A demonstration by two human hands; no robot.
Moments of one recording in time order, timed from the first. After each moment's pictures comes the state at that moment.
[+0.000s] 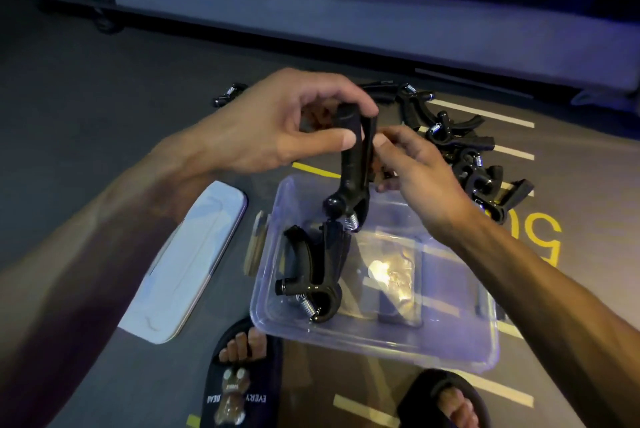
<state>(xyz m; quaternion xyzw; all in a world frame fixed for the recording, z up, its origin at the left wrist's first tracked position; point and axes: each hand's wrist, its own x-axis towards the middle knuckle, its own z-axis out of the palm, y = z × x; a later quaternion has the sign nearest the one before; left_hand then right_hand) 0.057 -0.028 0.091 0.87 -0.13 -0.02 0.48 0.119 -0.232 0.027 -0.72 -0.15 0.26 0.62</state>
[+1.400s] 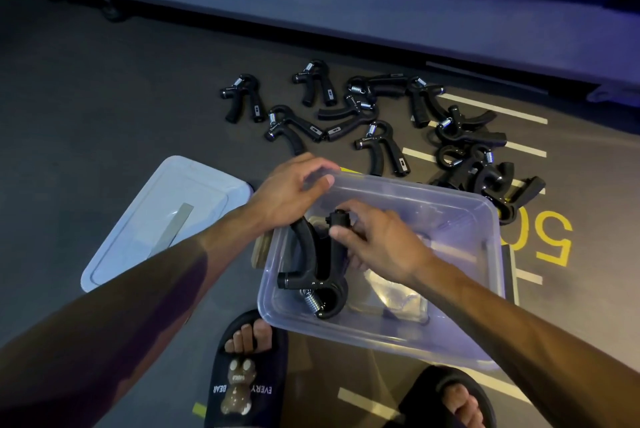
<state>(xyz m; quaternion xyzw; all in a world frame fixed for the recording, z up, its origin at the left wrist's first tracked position) 0.034 -0.026 -0.066 0.91 0.05 -0.01 0.40 0.070 -0.232 -0.048 -0.83 -0.32 0.33 0.32</state>
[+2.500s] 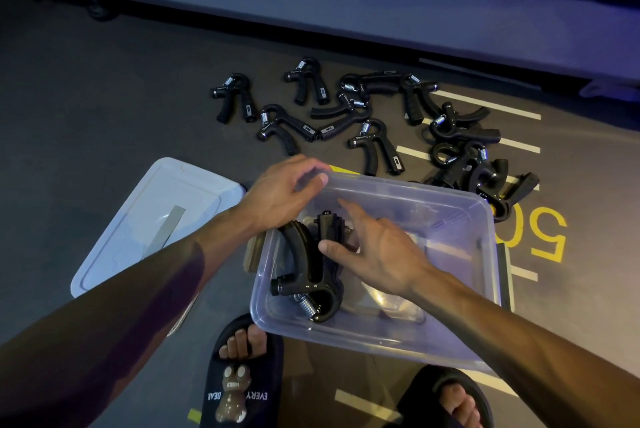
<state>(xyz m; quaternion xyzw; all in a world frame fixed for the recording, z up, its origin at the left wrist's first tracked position) 0.035 -0.025 -0.064 0.91 0.06 -0.02 0.40 0.063 -0.239 -0.037 -0.87 -0.33 0.29 0.23</state>
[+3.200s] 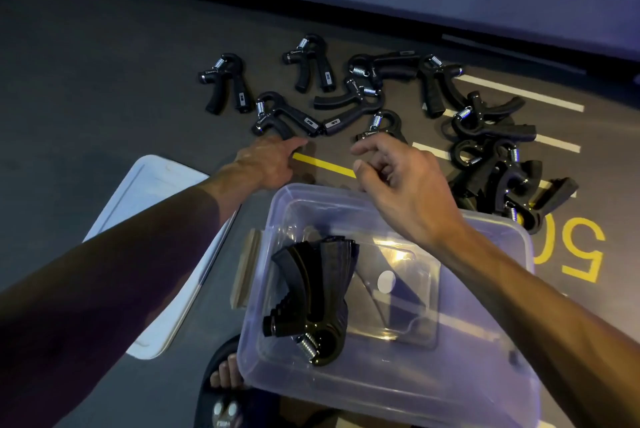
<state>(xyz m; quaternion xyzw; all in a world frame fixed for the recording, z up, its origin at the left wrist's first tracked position) 0.128 0.044 -0.136 0.94 0.16 -0.27 0.14 0.153 -0.203 -0.039 -0.84 -0.30 0.13 0.43</state>
